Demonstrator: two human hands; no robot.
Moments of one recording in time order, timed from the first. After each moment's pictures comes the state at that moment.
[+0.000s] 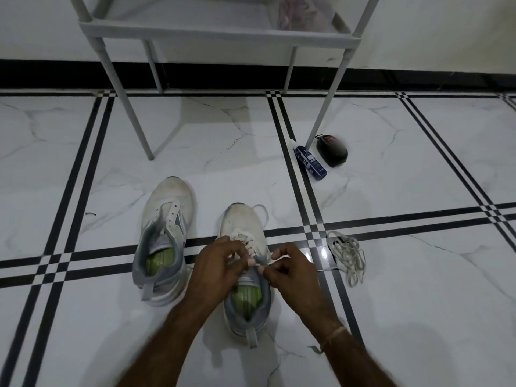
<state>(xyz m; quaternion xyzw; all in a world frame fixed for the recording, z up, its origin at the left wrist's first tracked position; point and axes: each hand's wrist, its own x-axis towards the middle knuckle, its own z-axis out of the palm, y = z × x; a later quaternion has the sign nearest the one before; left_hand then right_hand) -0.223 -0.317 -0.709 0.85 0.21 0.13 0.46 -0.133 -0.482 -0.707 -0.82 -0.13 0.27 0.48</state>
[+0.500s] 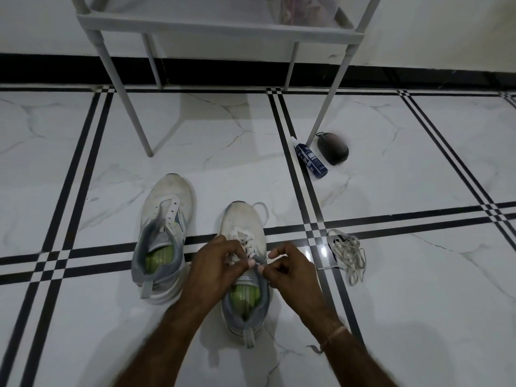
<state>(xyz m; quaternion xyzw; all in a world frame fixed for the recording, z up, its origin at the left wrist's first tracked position) -0.231 -0.312 -0.718 0.87 0.20 0.12 0.44 -0.135 -0.481 -0.706 -0.82 -0.14 0.28 0.48</state>
